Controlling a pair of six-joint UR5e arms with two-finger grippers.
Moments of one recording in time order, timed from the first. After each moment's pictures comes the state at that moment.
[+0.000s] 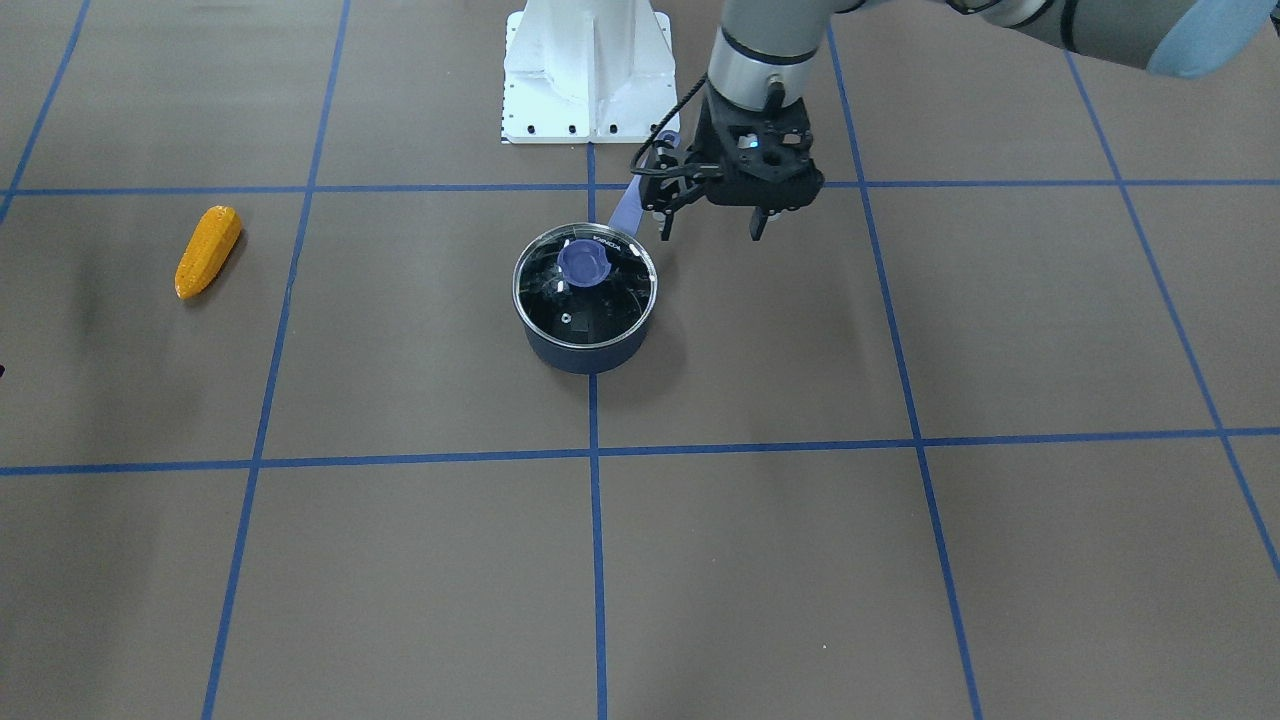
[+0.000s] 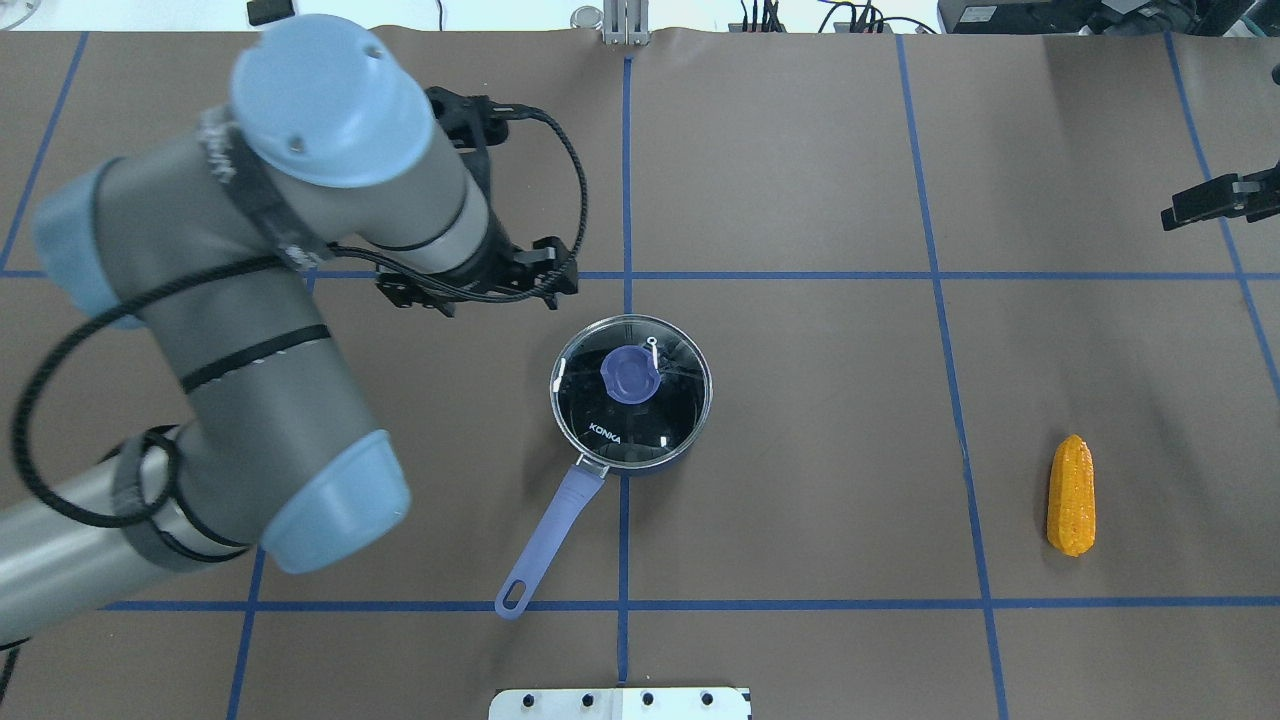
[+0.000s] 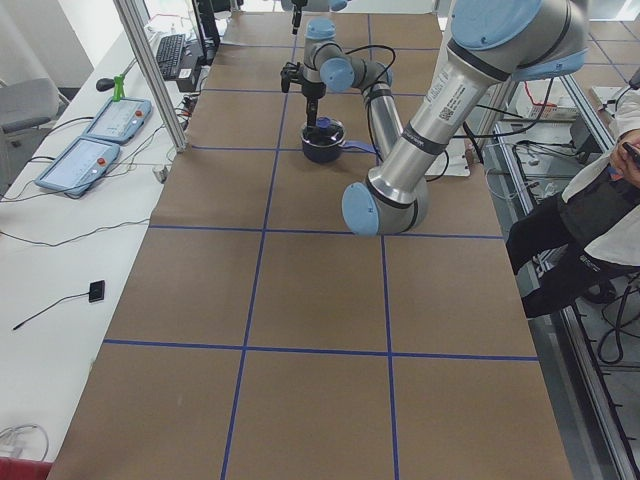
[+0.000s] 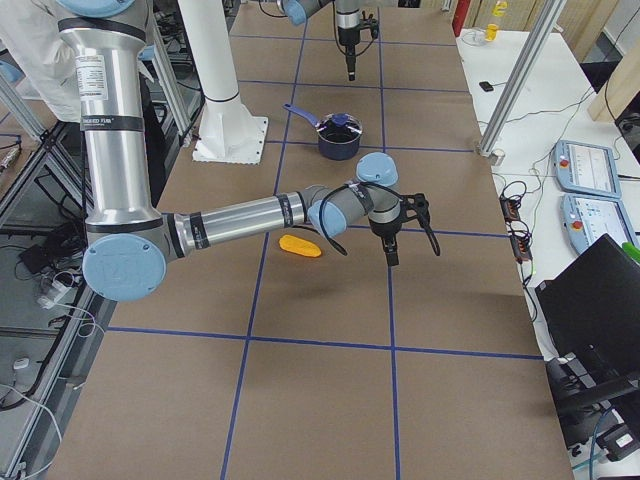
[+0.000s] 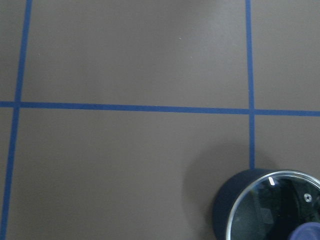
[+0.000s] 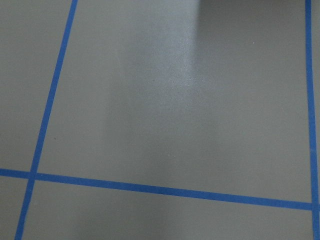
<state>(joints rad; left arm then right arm) -0.61 -2.35 -1.88 -1.31 -1.89 -1.21 1.24 -1.52 1.75 -1.19 2.18 0.52</state>
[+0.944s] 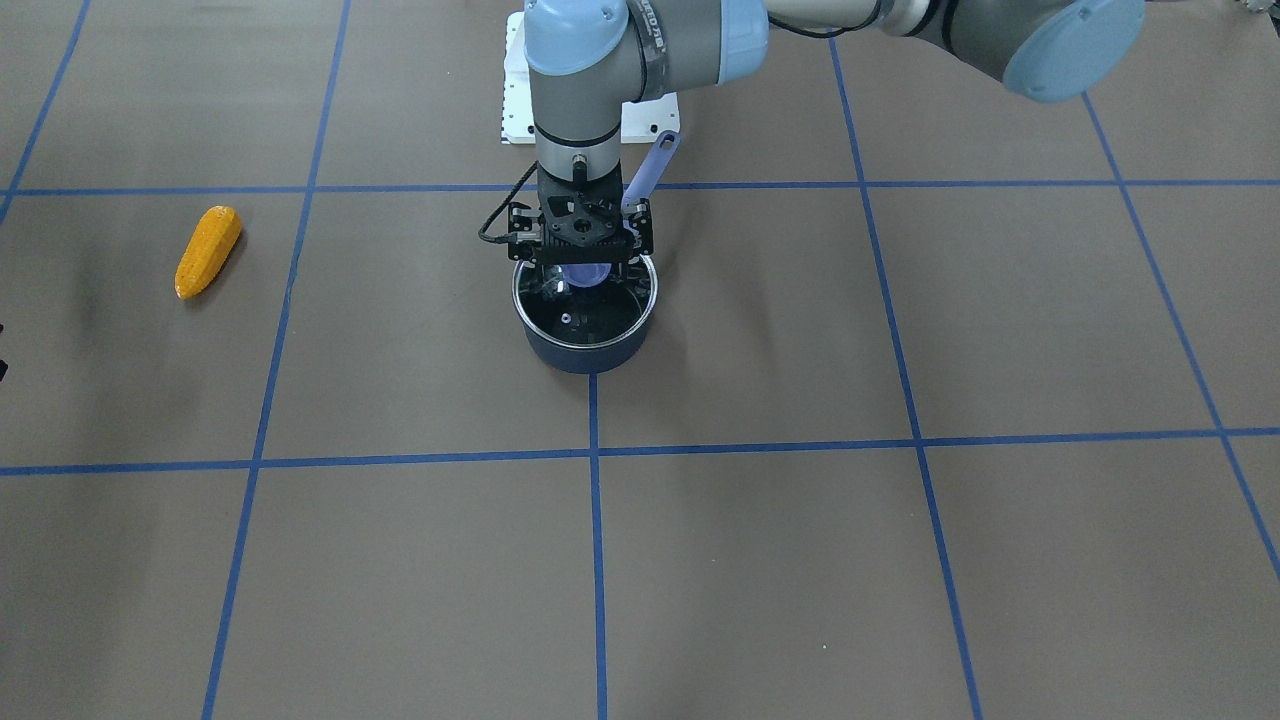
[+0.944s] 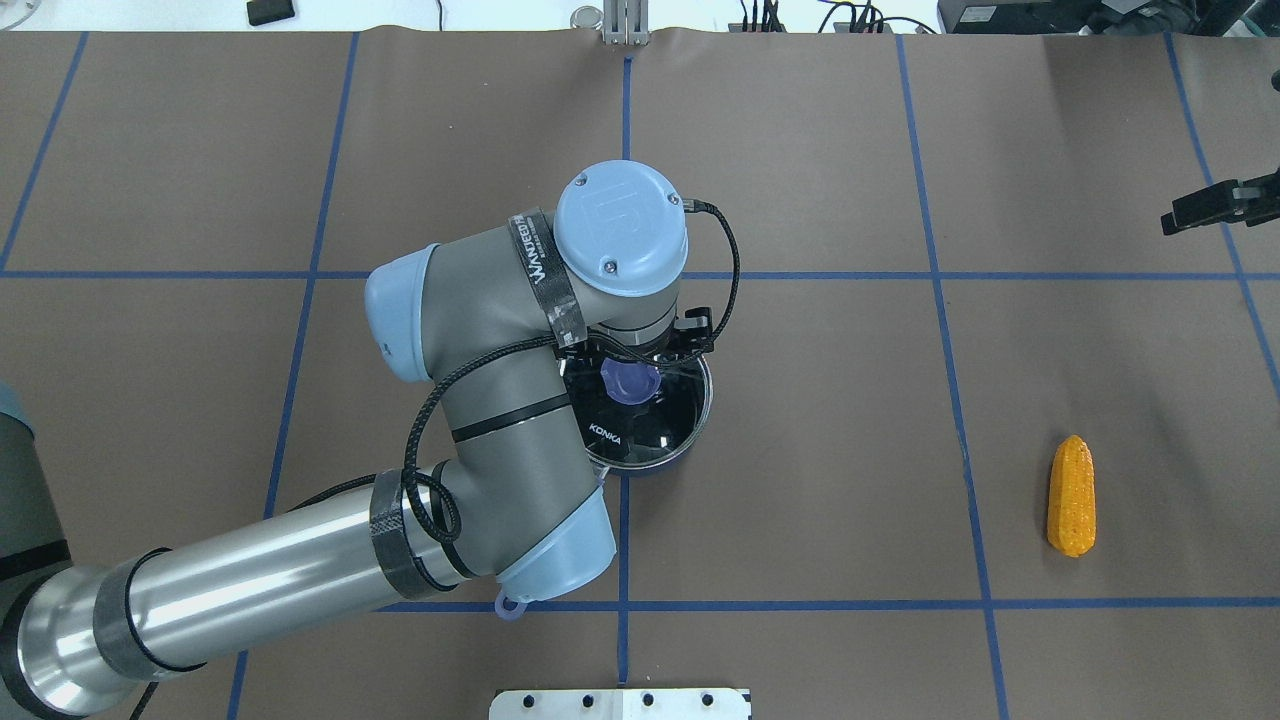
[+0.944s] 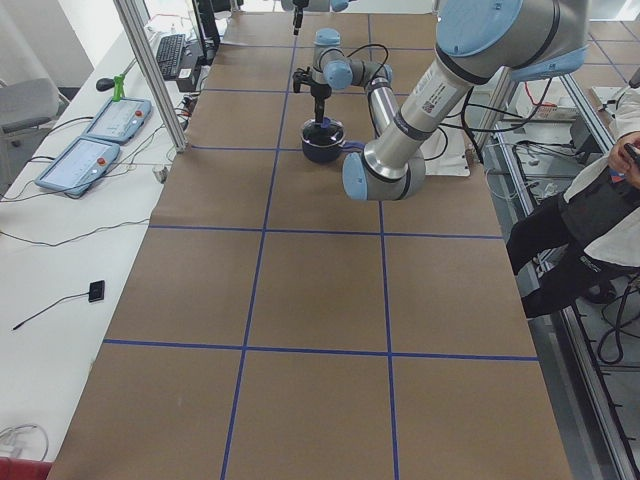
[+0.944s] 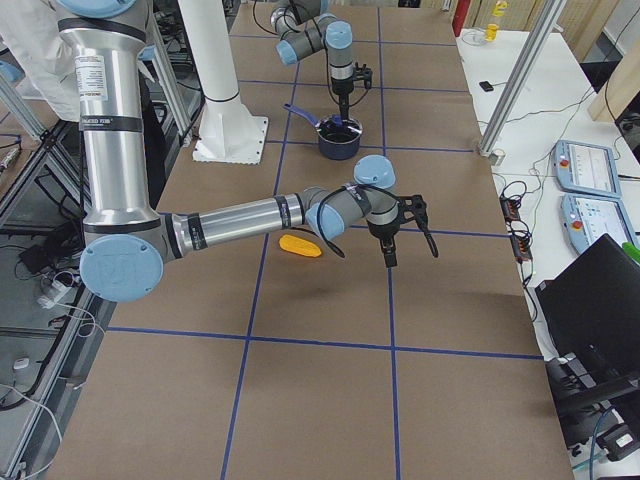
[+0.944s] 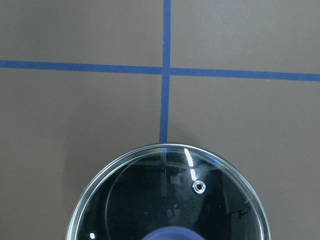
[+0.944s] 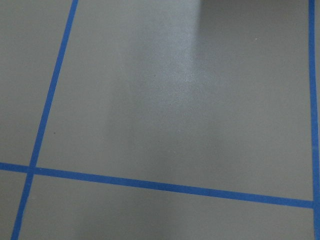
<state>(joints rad) -0.49 -2.51 -1.57 -1.44 -1.79 -1.27 1.24 -1.53 1.75 -1.18 2.18 0.52</state>
